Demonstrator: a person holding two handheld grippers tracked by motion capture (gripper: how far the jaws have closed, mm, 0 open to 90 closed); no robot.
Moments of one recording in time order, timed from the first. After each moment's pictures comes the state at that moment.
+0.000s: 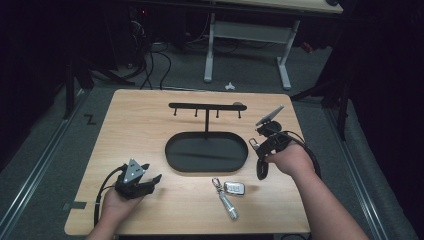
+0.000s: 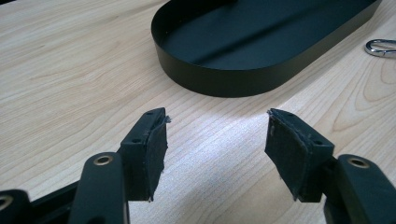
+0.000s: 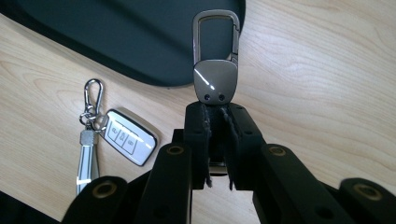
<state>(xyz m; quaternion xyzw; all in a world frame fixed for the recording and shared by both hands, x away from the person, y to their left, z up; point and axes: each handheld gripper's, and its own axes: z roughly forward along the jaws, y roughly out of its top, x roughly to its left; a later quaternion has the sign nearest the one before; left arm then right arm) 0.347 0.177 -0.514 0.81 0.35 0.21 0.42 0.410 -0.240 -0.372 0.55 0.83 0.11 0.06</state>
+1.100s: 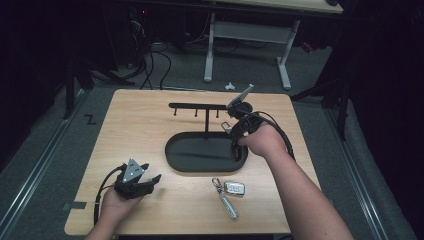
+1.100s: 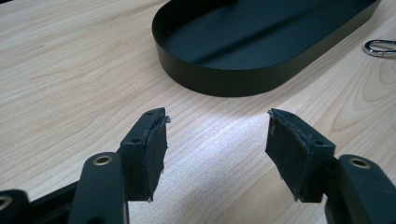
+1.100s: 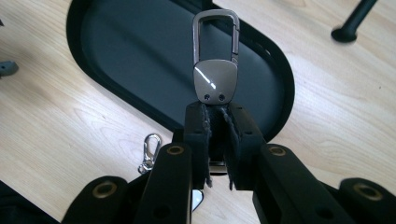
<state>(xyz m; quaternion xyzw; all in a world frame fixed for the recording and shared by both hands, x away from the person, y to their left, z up) 0.347 0.179 -0.513 0.81 0.35 0.21 0.42 0.442 -0.165 -0.335 0.49 0.86 0.14 0.07</state>
